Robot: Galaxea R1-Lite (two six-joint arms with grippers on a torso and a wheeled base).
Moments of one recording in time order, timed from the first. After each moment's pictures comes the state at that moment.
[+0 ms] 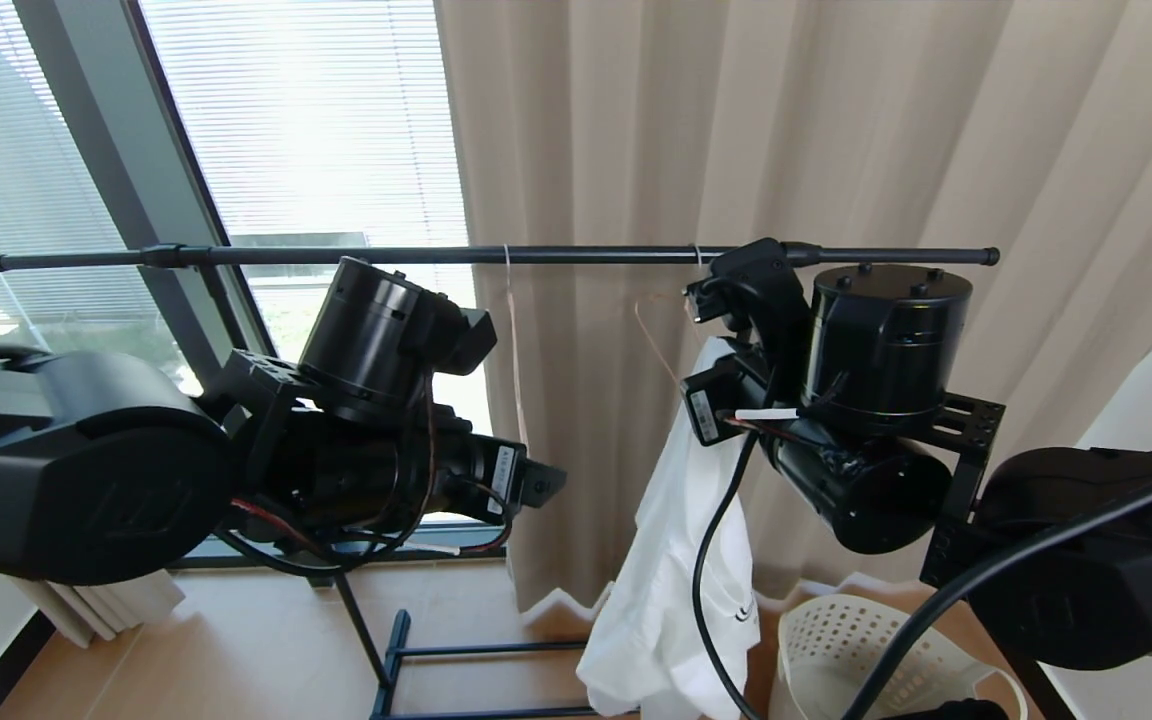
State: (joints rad) left arm -0.66 1.72 -1.11 0.06 0.15 -0.19; right arm 0.76 1.83 -1.00 -0.67 -0.66 -0.20
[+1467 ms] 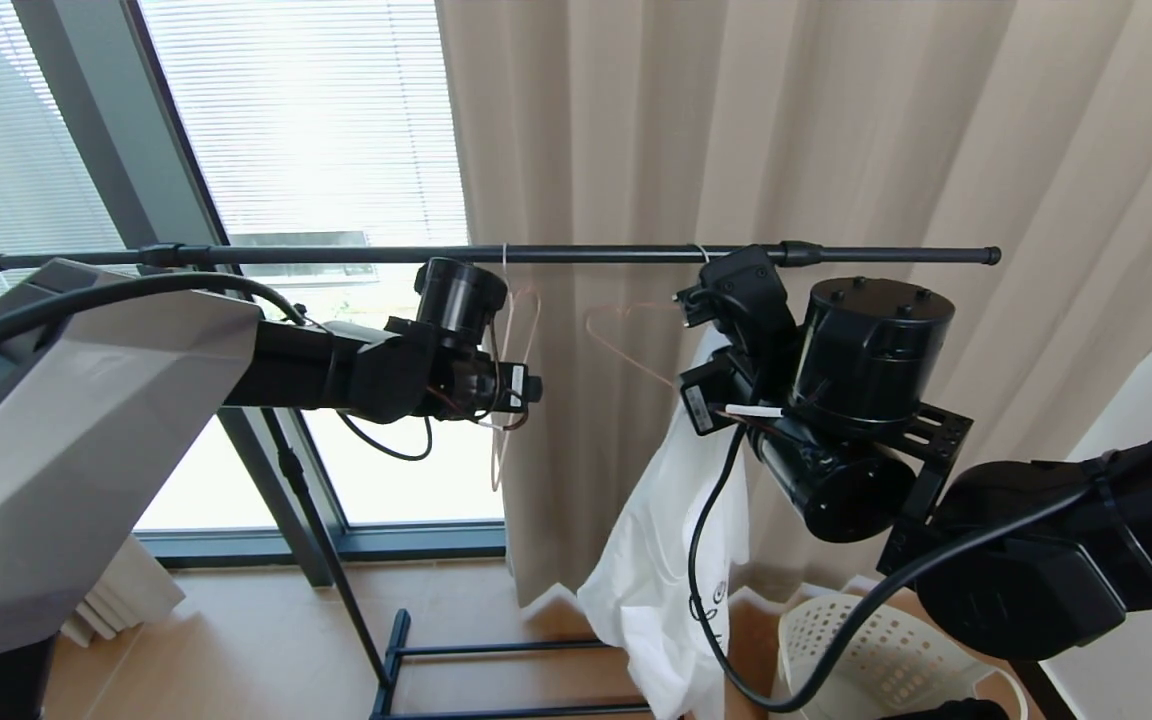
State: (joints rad) left arm -0.44 2.24 -1.65 0.02 0.22 -0.15; right arm 0.73 1.90 -0.98 -0.85 -0.66 -0.31
